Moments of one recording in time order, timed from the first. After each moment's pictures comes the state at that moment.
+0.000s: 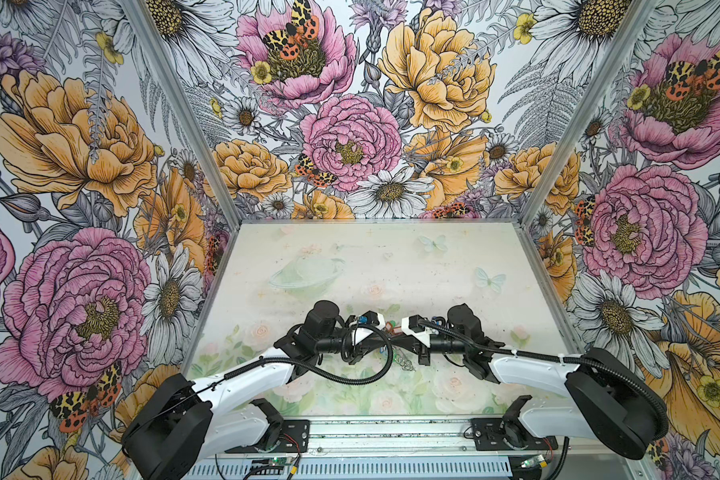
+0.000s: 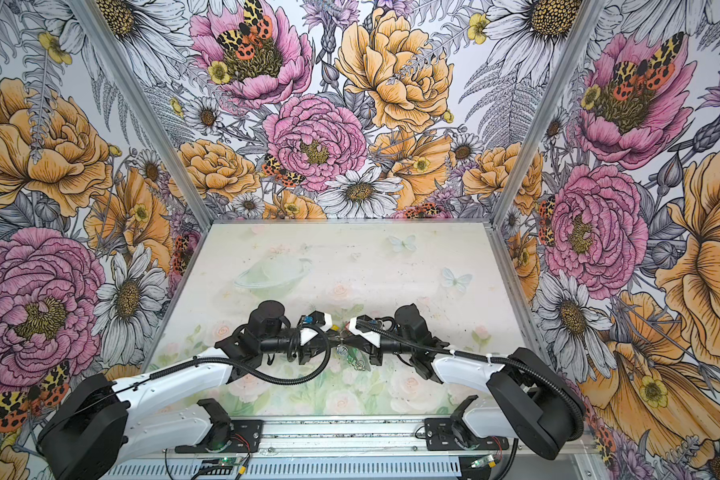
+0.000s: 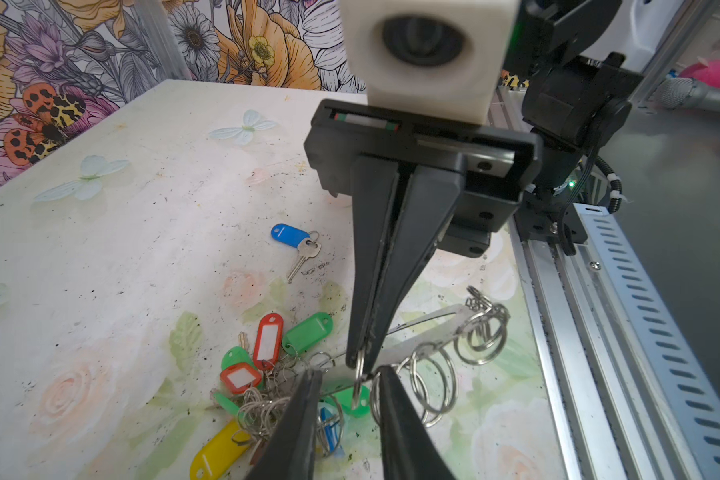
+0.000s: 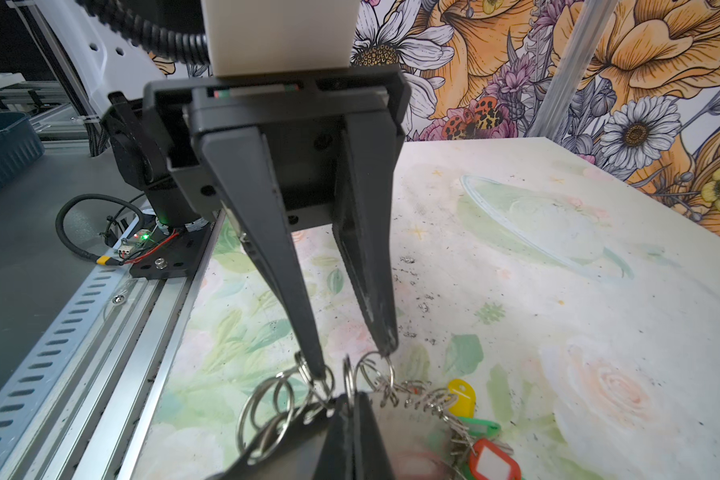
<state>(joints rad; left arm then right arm) -0.73 1.14 0.47 0.23 0.59 0.29 0.67 1.31 0.36 0.61 -0.72 -0.26</state>
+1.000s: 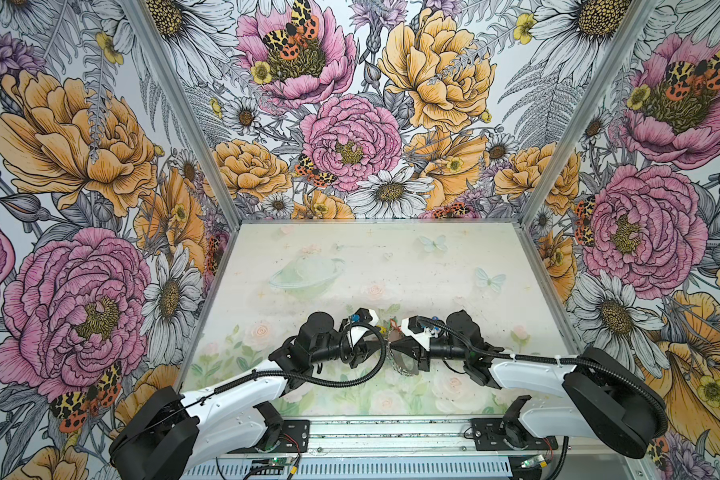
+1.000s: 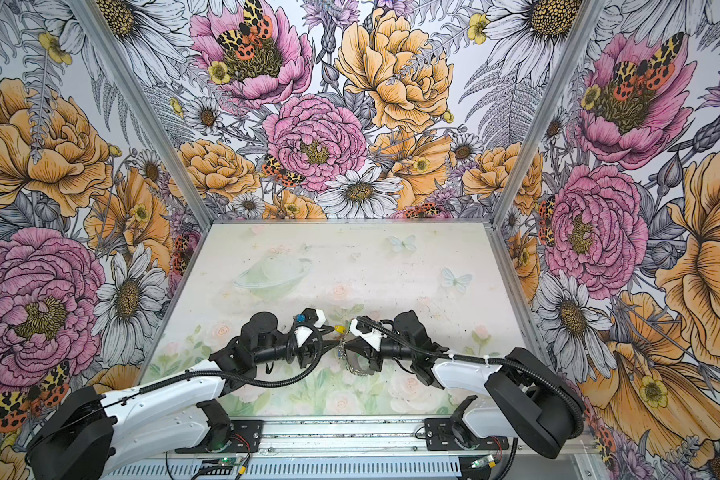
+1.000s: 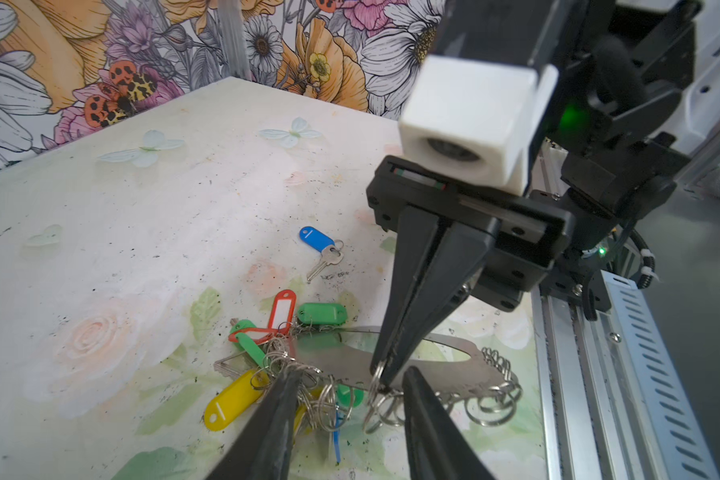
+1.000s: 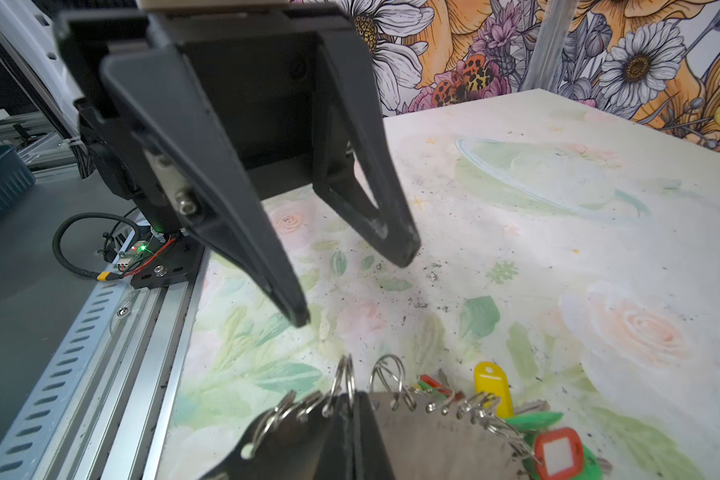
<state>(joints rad) -0.76 1.04 0.37 0.35 0.40 0.03 0.71 1.31 0.32 0.61 -0.65 -0.13</state>
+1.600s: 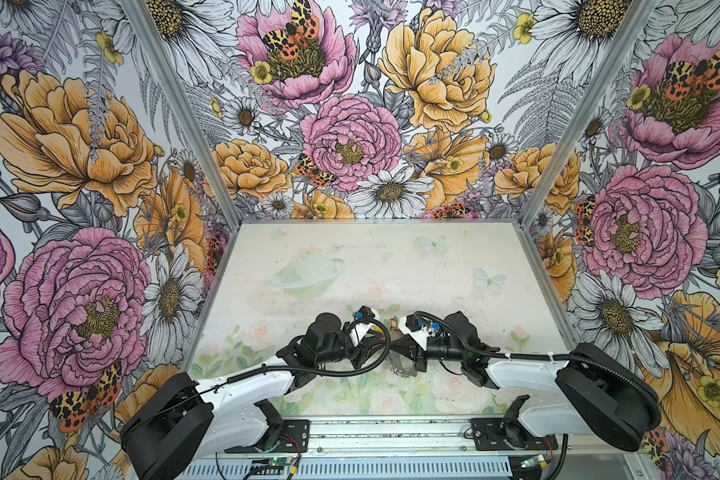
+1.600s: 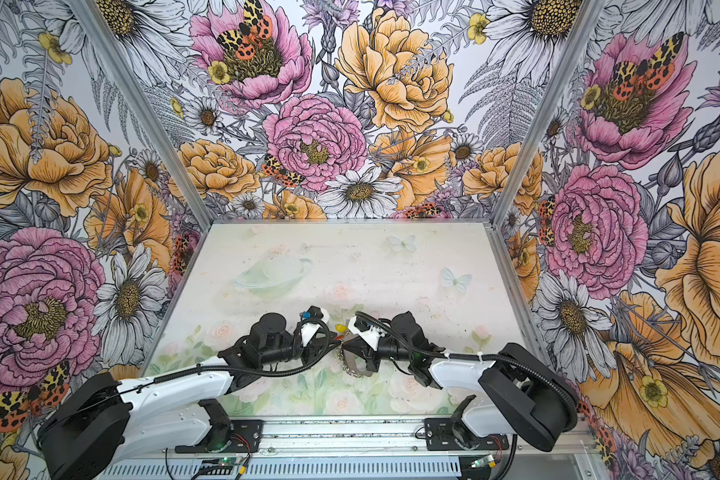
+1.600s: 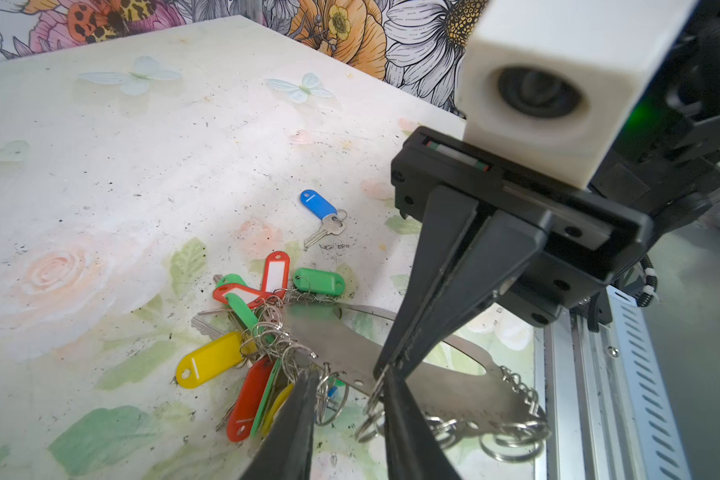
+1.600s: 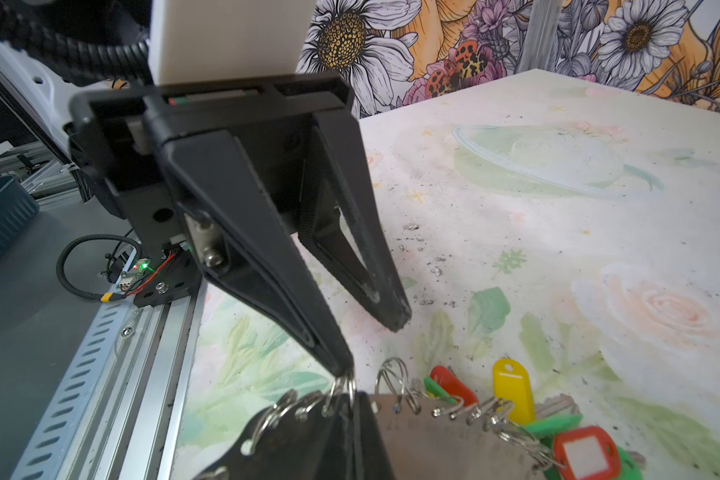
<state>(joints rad) -0.79 1.14 0.37 0.35 0.37 -0.05 0.72 1.34 0.32 0.66 -0.63 -0.04</state>
